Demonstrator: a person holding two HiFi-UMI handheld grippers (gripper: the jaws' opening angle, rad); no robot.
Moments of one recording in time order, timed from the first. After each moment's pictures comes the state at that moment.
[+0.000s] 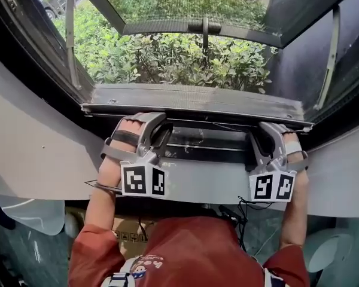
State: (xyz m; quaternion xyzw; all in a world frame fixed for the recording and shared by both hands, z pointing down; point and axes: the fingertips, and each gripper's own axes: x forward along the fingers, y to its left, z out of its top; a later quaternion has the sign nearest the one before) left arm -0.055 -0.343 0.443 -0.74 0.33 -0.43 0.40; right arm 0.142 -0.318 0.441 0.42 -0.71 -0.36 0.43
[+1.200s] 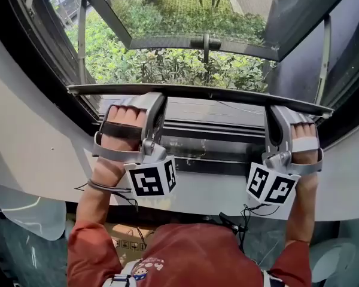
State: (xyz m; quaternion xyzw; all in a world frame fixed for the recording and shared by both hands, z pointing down) left arm -0.056 -0.359 0.315 -0.56 0.45 -0.43 0.54; right arm 0.146 -0.333 0.319 0.50 -0.53 -0.51 0.46
